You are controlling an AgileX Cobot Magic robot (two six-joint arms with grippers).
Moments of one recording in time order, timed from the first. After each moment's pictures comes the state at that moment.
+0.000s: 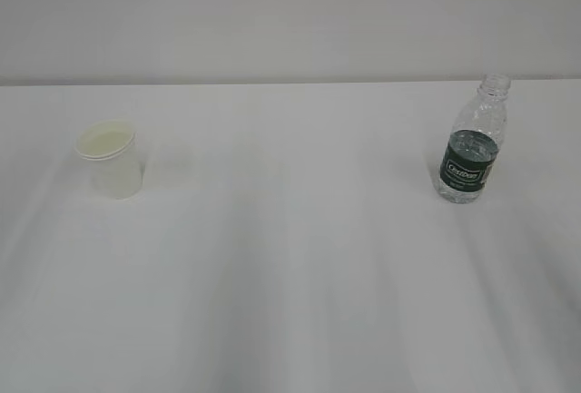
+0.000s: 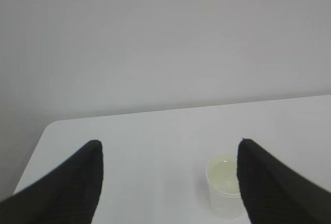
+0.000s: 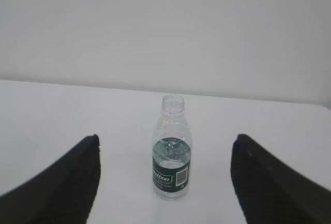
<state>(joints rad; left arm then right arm) -0.03 0.85 -0.62 0.34 0.03 -0.31 0.14 0.67 -0.35 0.06 -0.05 -0.16</state>
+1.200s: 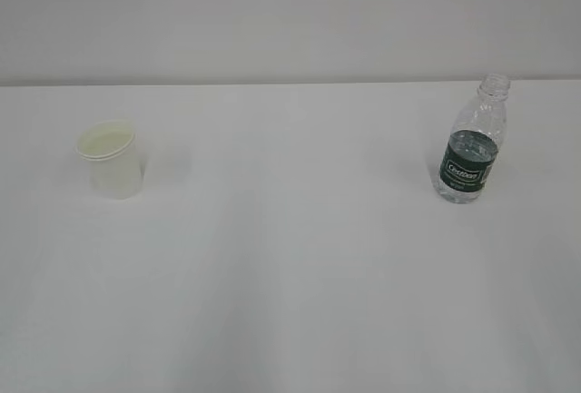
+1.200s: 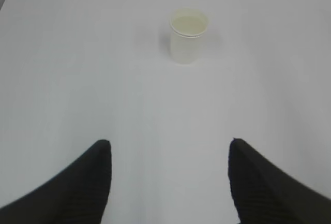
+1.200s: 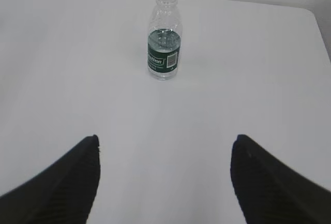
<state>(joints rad) -0.03 0.30 -0.61 -0.06 0.94 -0.05 0.14 0.30 -0.59 -0.07 0.91 -0.07</state>
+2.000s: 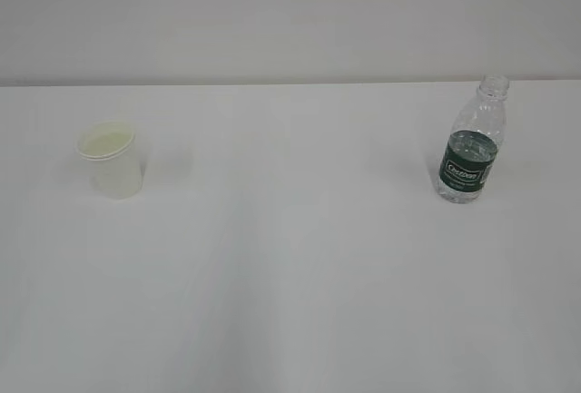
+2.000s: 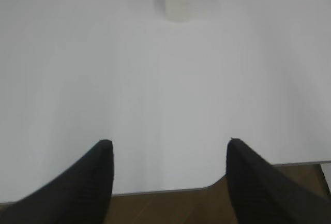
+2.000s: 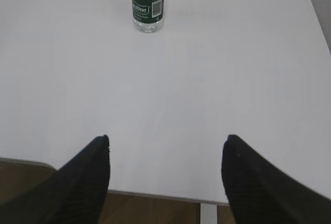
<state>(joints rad) -0.03 0.17 -0.61 -0.08 1.16 -0.05 0.14 0.03 -0.53 -0.12 1.18 -0.02</state>
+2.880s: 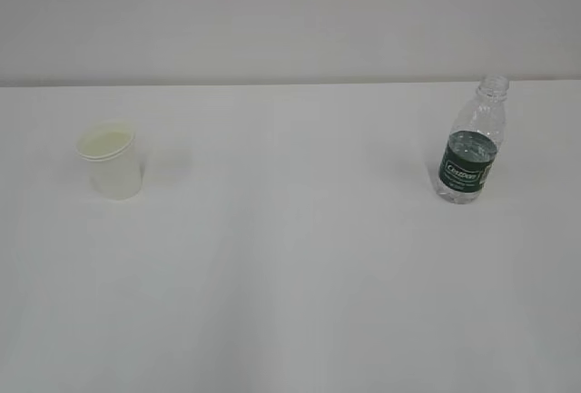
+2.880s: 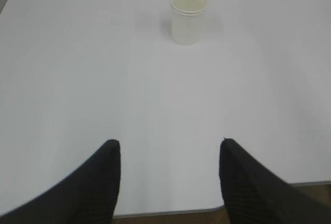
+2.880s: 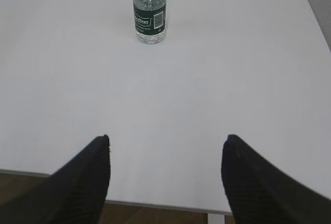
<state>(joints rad) -0.03 0.00 -0.53 -0.05 1.11 -0.05 0.14 -0.02 -0.49 -0.12 1.15 0.00</state>
